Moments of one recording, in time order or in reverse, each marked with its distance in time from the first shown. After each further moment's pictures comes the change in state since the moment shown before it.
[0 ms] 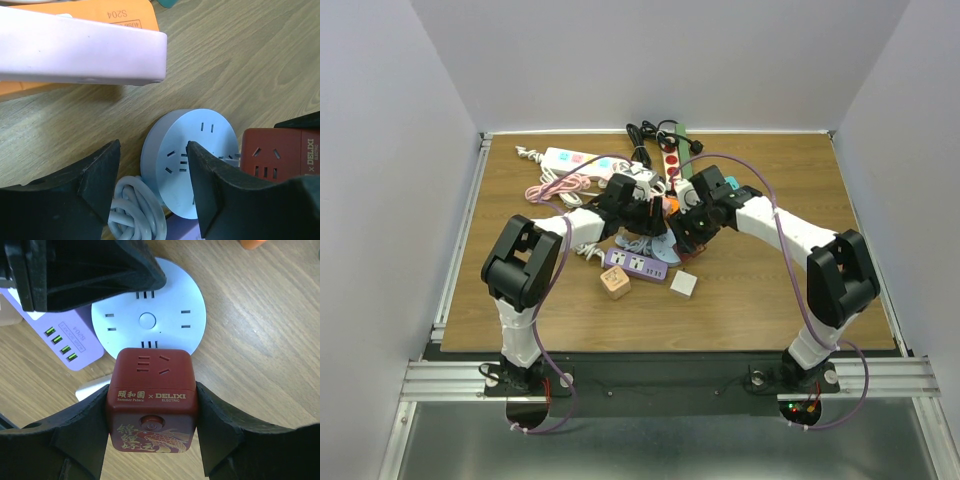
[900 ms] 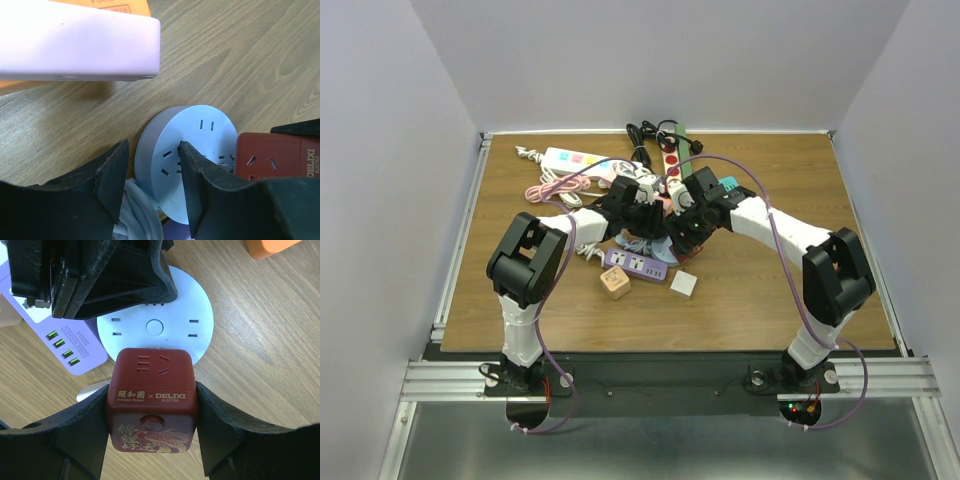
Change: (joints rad) left arm -0.007 0.042 0.016 -0.010 0.034 0.006; right arm 0.033 0.024 0.019 0.002 0.026 -0.015
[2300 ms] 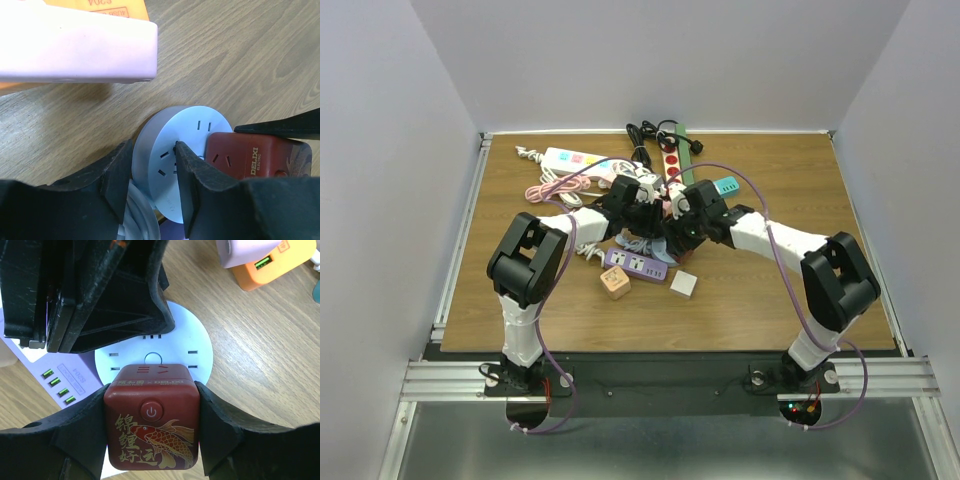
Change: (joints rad) left arm 0.003 0.001 0.010 -0.011 0.001 -0.012; right arm 0.024 -0.031 -0.174 0.299 0.096 0.082
